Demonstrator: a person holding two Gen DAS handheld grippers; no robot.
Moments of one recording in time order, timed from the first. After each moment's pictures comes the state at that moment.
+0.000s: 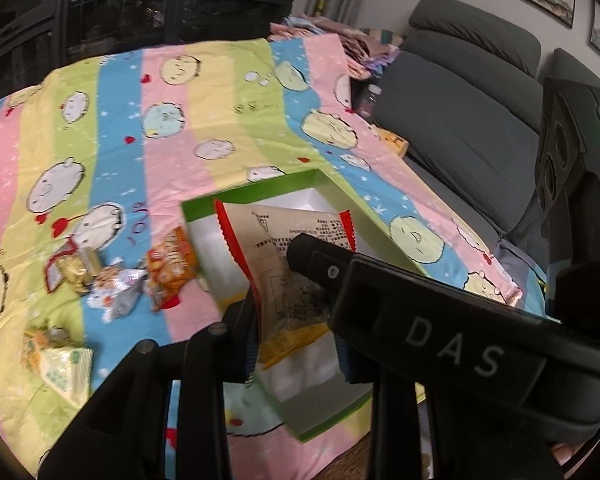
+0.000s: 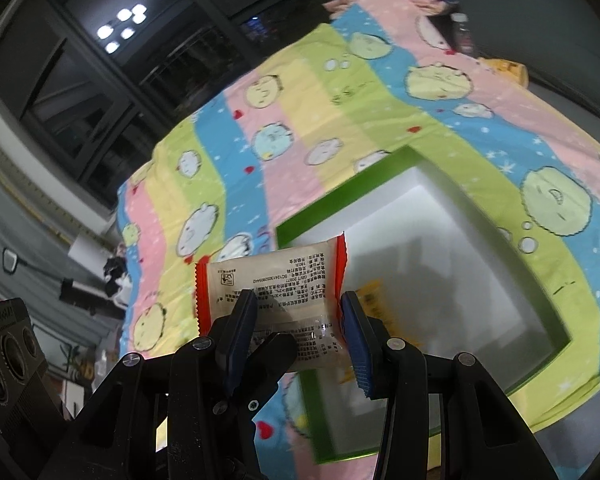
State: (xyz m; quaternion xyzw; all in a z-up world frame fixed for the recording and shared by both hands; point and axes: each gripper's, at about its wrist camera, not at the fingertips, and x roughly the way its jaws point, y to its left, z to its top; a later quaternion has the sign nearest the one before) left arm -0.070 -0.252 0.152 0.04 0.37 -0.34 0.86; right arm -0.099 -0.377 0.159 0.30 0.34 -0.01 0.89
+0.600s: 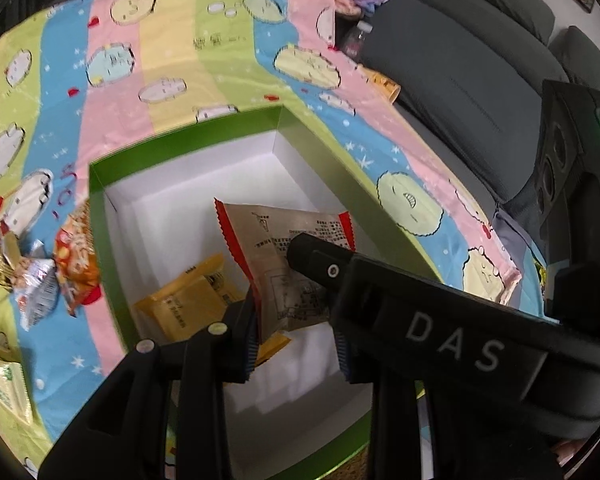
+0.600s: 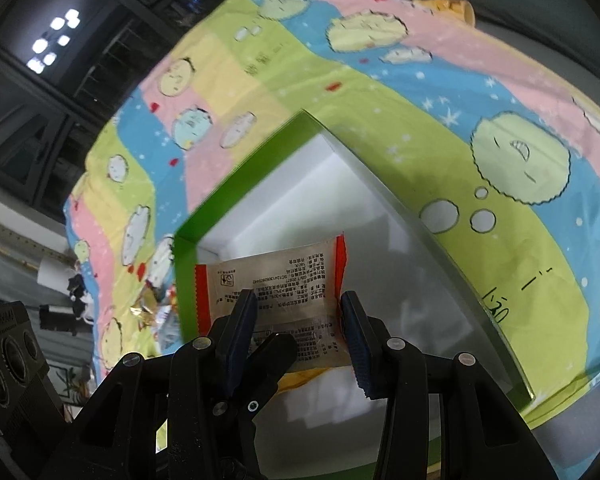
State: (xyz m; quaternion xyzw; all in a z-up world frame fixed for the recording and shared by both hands) left arm -0.031 -0.322 0.100 0.05 0.47 -0.36 0.80; right arm -0.070 -0.446 0.100 0.35 0.42 -0.07 0.83
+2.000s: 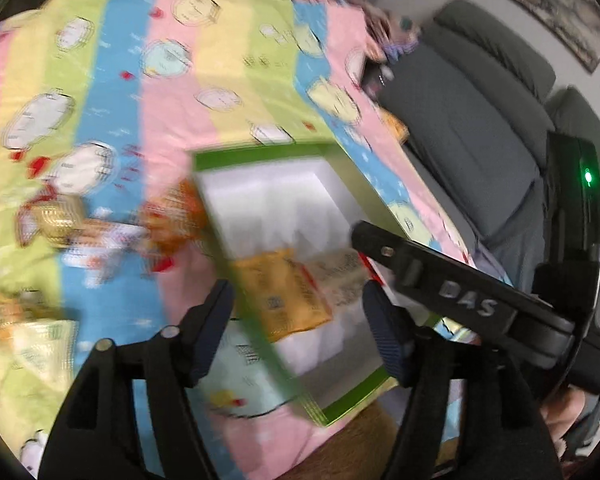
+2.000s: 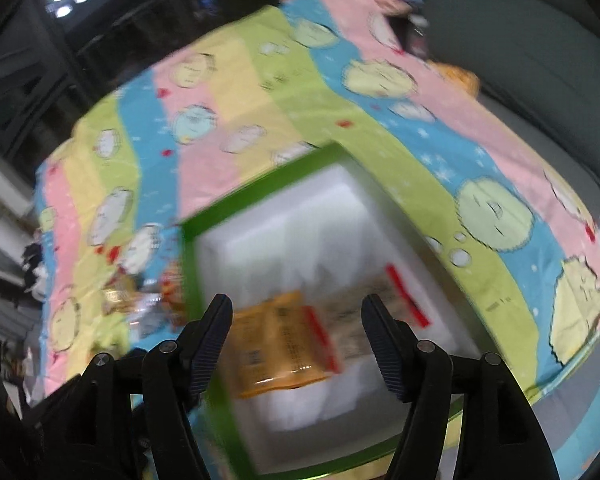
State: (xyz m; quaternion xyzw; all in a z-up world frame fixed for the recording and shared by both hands) left arm -0.035 -0.195 0.146 -0.04 0.45 -0.35 0.82; right arm -0.075 -0.377 0.154 0.22 0.40 -0.12 0.88
